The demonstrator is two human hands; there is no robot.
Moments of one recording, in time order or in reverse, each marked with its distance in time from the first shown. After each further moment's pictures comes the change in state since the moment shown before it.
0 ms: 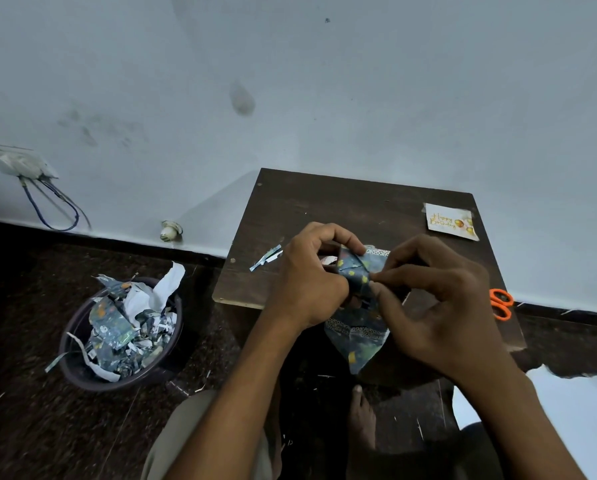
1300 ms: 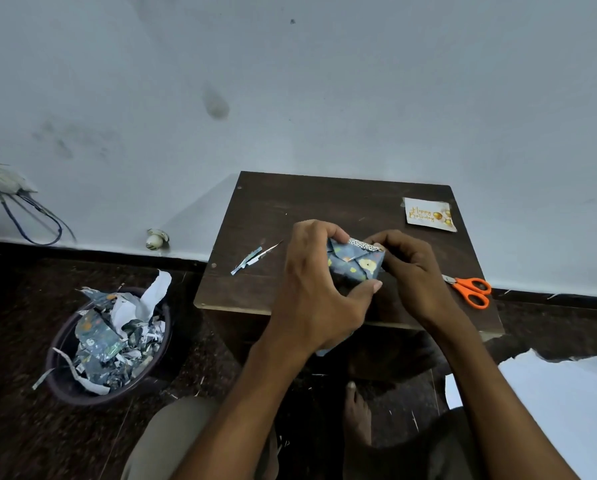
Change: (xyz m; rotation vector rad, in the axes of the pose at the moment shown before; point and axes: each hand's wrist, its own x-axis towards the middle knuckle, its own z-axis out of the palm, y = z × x) left_hand -0.013 -0.002 0.033 0.426 0.150 0.330; right_hand 0.007 0.080 0.022 0.558 -0.041 0.523
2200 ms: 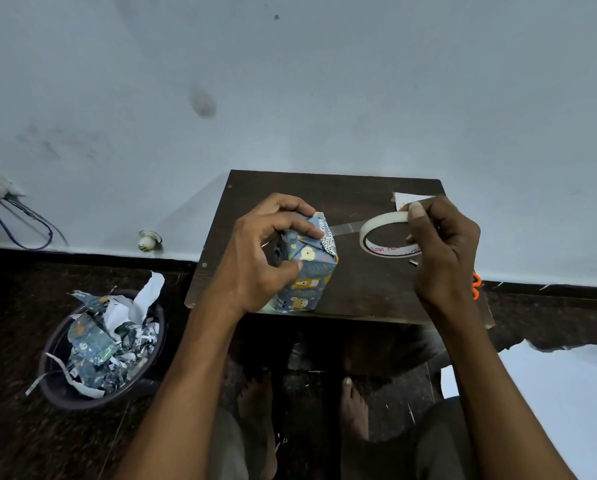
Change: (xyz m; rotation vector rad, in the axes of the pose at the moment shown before) left_hand 0.036 -0.033 -0.049 -0.190 -0.221 0.163; right_hand -0.002 -0.020 -0.013 -0.087 0.442 -0.308
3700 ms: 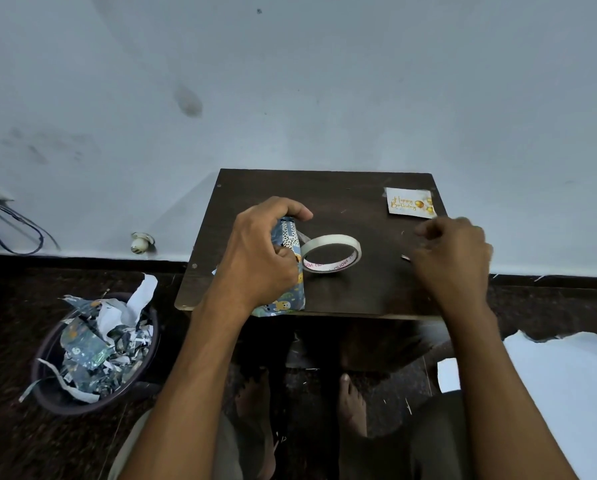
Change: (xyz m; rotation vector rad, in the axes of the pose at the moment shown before) left_hand 0.008 0.010 0.019 0.245 0.101 -0.090; right_hand 0.005 0.028 -0.035 -0.905 -0.100 0.289
